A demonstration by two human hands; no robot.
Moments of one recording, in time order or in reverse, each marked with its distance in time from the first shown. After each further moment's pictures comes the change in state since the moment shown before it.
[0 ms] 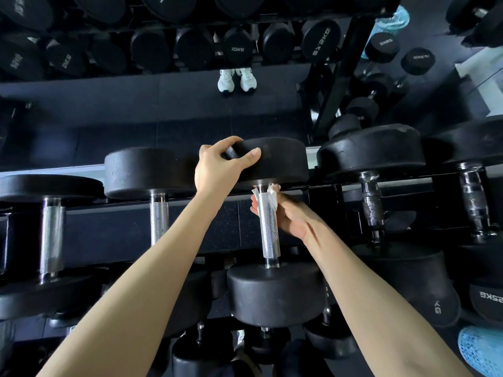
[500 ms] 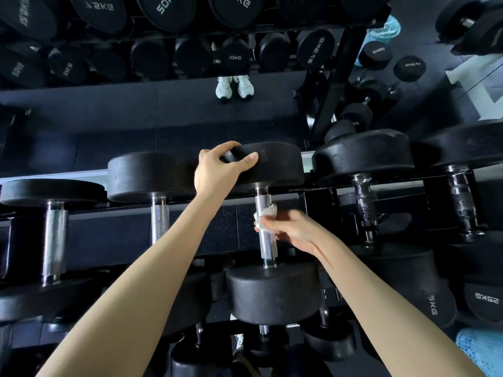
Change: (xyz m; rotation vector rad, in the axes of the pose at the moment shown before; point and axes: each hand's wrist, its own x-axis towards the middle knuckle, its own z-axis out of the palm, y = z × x) left_hand -0.007 0.009 -0.003 0.009 0.009 -0.007; right_hand -0.040 0.003 -0.008 -0.626 0.032 0.017
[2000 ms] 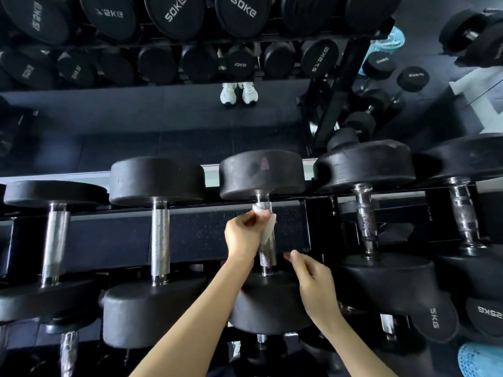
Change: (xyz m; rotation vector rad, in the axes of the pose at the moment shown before) left_hand -0.073 -0.046 0.063 -0.338 0.012 -0.390; right_hand -0.084 0.046 0.033 -0.337 0.585 -0.221
